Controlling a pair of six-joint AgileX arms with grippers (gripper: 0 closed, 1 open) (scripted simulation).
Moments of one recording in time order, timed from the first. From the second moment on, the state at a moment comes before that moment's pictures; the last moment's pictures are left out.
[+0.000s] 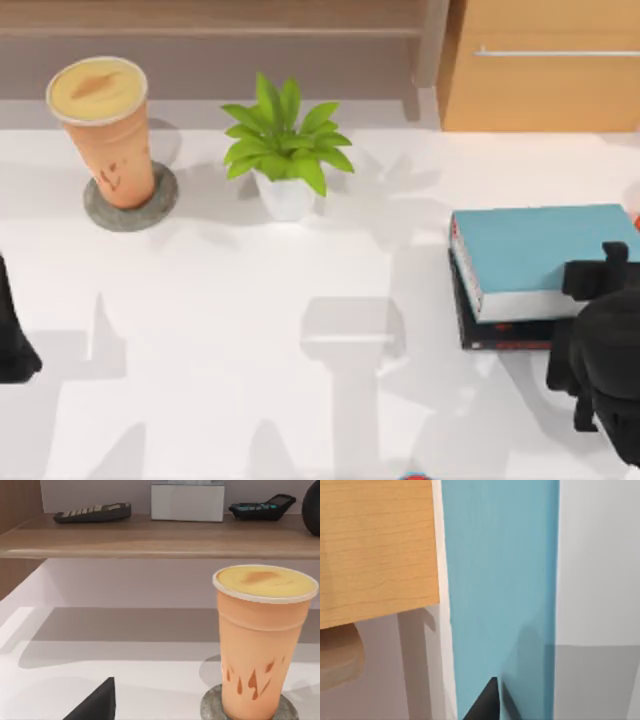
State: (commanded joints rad) left arm 0.00 0.00 0.00 0.00 0.00 0.00; right arm 0.62 1.54 0.25 0.66 0.56 1.94
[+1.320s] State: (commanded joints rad) left arm 0.00 0.00 0.00 0.00 0.00 0.00; right arm 0.60 1.57 0.26 0.69 0.55 1.93
